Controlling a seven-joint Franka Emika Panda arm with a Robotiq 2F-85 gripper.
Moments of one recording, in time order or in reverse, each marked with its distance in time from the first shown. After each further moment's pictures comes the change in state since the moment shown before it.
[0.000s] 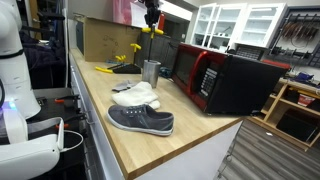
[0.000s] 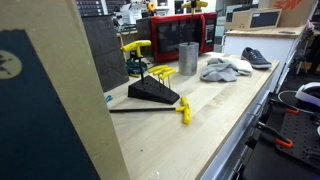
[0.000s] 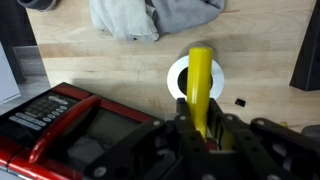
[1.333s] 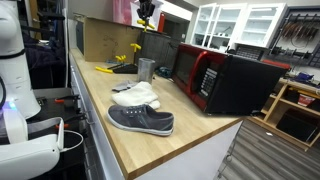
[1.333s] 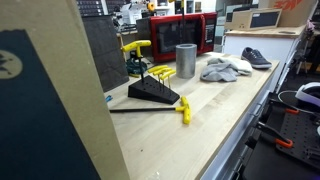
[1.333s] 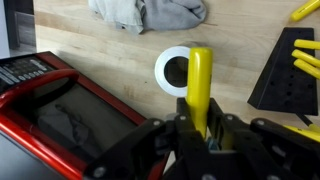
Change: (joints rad) arm 0.114 0.081 0.052 0.177 -0.043 -0.165 -0.100
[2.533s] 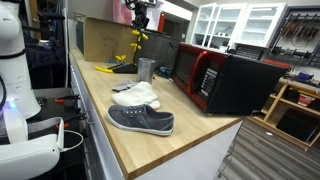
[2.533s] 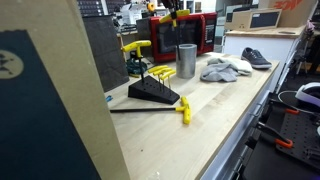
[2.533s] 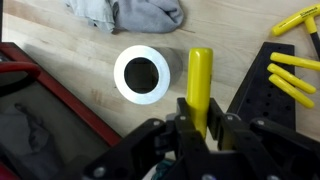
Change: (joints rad) arm 0.052 0.110 0.038 -0.003 0.000 0.011 0.014
